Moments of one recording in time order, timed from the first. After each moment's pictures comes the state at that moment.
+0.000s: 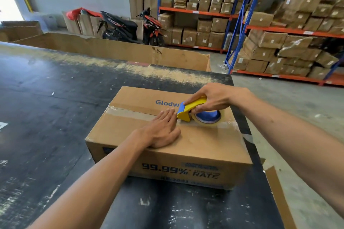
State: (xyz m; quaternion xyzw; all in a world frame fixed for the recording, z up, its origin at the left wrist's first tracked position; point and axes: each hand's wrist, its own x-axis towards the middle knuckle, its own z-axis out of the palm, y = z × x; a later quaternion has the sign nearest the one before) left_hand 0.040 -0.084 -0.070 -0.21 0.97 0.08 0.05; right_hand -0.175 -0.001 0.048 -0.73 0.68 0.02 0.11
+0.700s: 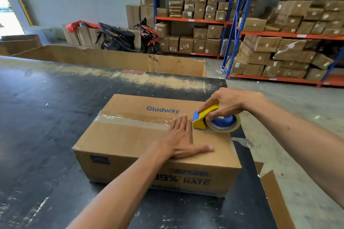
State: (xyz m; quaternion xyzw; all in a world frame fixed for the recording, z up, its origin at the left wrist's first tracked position) left_hand -0.021 -0.018 -0.059 -0.24 0.96 0.13 0.04; right_hand -0.222 0.048 0.060 -0.70 0.71 0.03 0.10
